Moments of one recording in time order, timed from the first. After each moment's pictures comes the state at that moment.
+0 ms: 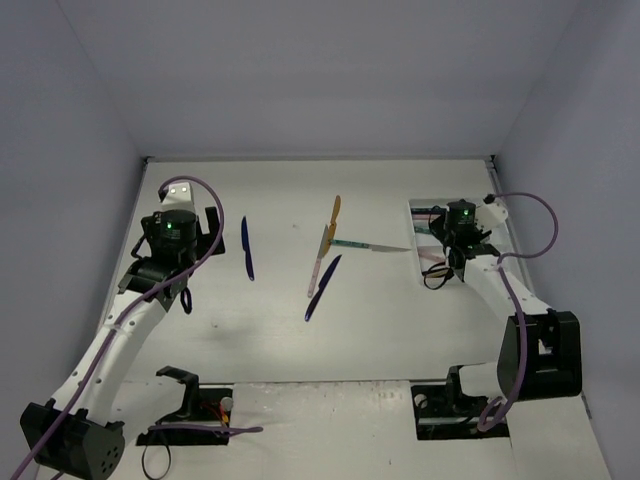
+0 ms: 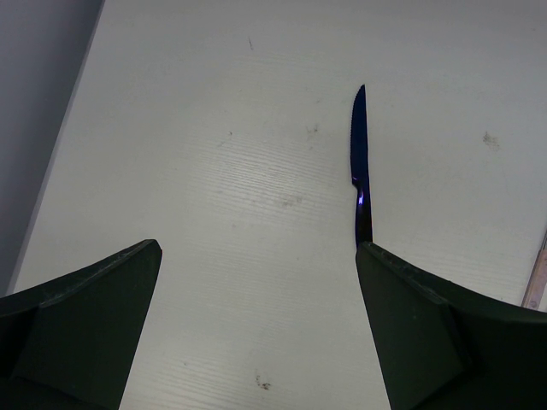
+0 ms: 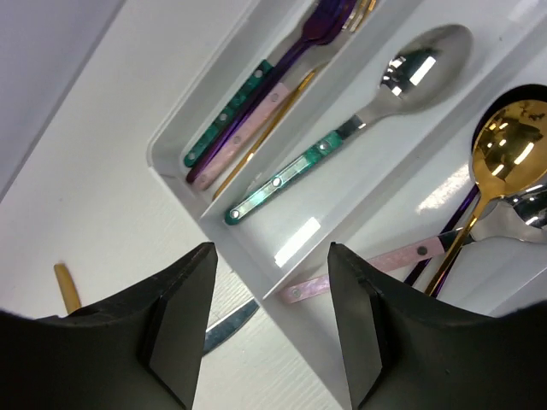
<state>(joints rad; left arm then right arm) -0.28 0.97 0.95 -0.53 -0.41 -0.24 0.07 1.34 0.77 -0.05 0.42 0.82</state>
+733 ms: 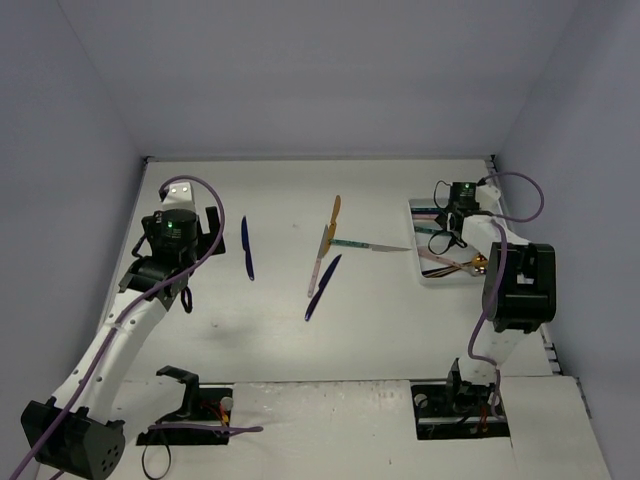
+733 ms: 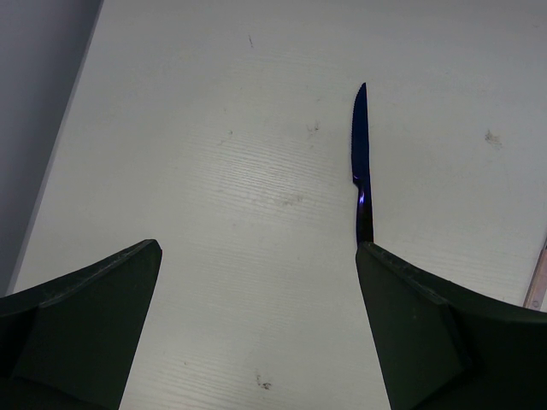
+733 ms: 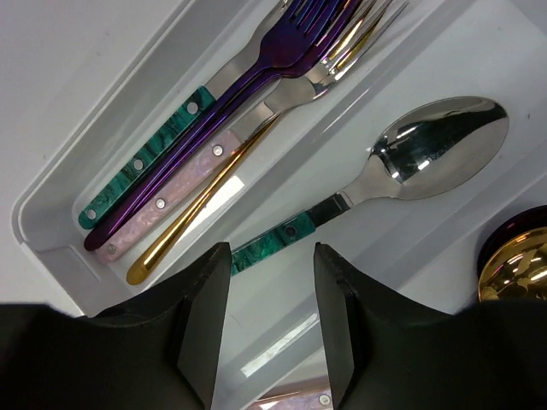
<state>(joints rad) -0.28 0.98 0.95 -0.54 -0.41 -0.24 -0.05 1.78 1.08 -0.14 0.33 0.64</state>
